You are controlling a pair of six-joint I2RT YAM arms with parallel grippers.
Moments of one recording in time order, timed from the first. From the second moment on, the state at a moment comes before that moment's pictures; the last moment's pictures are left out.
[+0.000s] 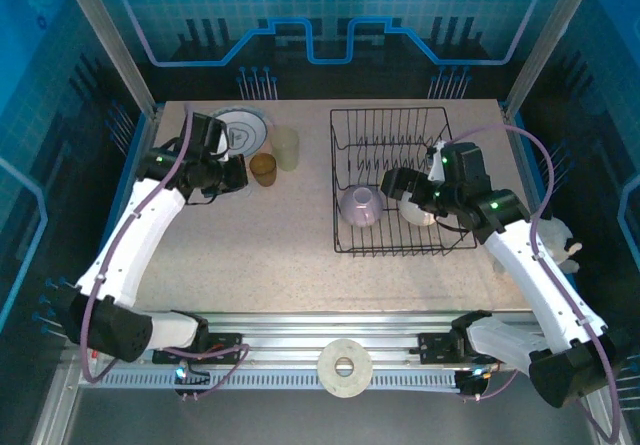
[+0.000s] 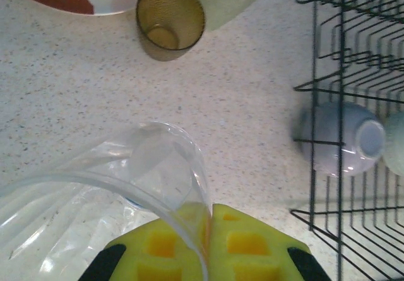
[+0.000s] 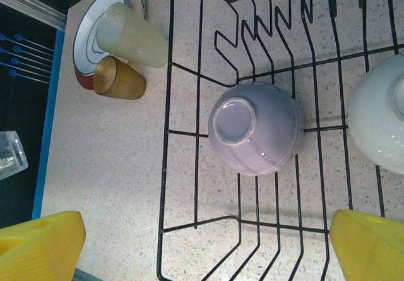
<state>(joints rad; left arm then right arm) -0.21 1.33 1.41 -1.06 0.10 -0.47 0.33 1.07 1.10 -0.77 -0.23 0.63</state>
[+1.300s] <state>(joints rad) -0.08 2.01 1.69 -0.97 -0.04 -0.48 0.35 1.04 0.99 -0.77 -0.27 0.62</state>
